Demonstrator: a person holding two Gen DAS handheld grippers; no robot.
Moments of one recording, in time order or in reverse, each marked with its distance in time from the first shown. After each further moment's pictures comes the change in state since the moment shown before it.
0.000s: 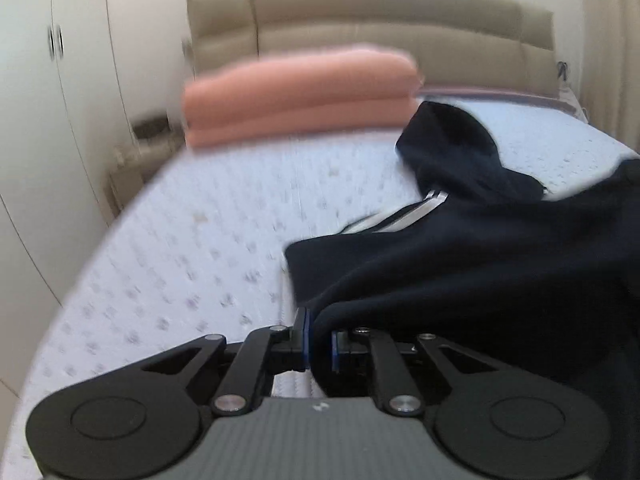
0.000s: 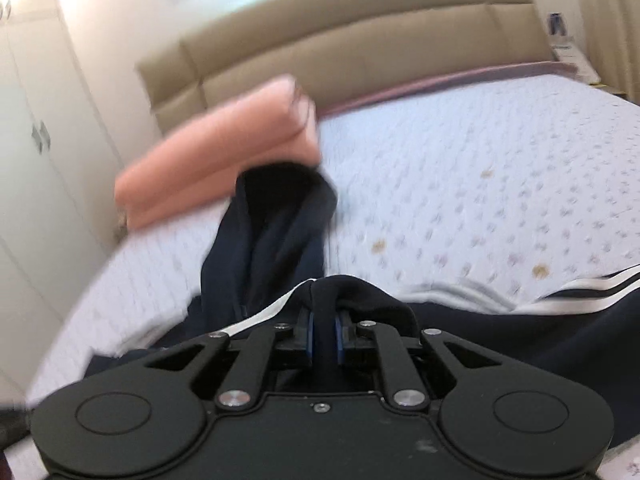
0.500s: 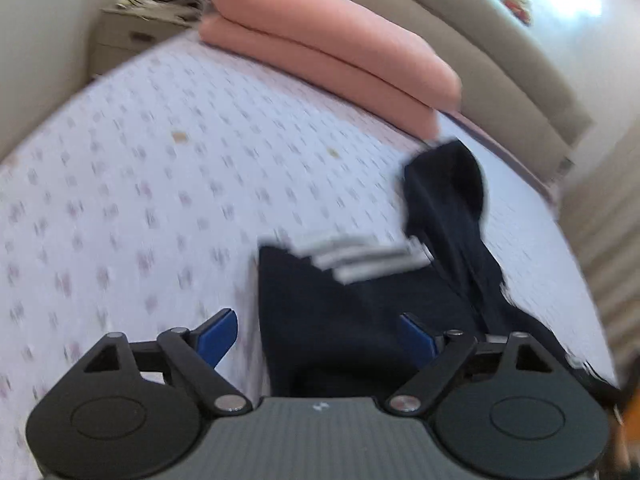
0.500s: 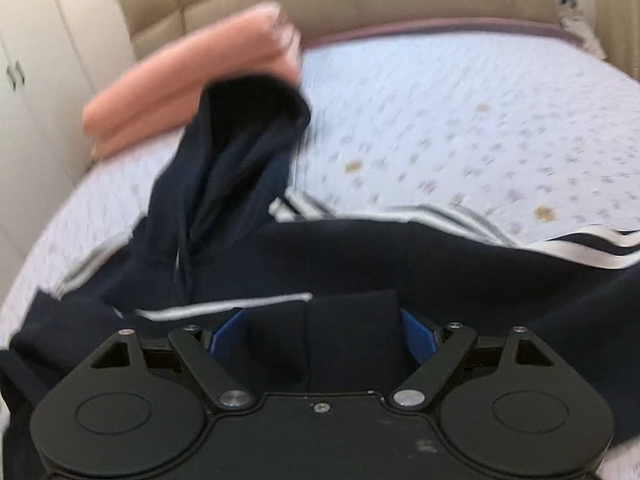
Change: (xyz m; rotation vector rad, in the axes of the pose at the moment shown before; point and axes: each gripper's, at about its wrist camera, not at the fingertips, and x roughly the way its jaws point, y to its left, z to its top) left arm 0.072 0.087 0.051 -0.486 0.247 -0.364; right arm 0.069 -0.013 -0.028 -0.100 0.223 -0.065
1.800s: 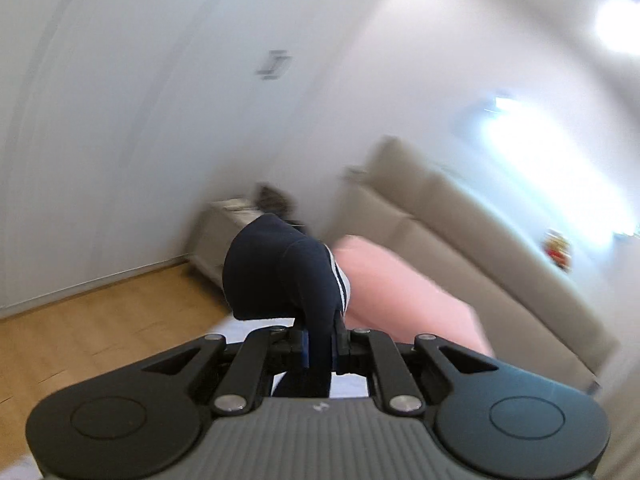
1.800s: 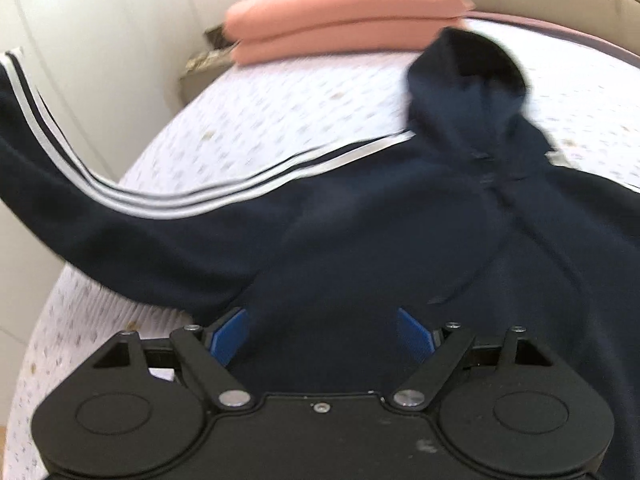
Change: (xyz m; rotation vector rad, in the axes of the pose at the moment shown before) left arm -0.286 0.008 0.048 -0.220 -0.704 0.168; right arm -0.074 0.246 -0.081 -0.163 0.120 0.108
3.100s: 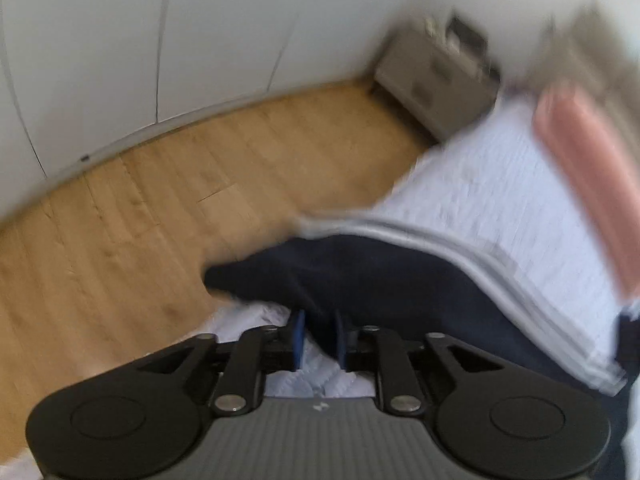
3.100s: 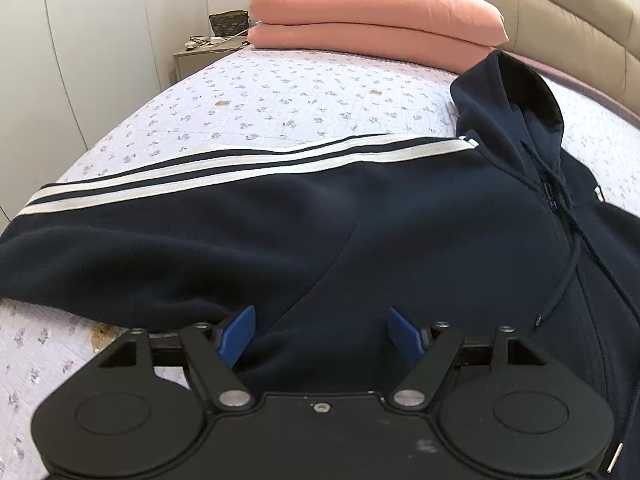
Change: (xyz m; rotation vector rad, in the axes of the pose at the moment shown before) left arm 0.004 0.279 -0.115 -0.236 0.510 0.442; right arm 0.081 0.096 -0.030 -0.150 -0.054 -0.156
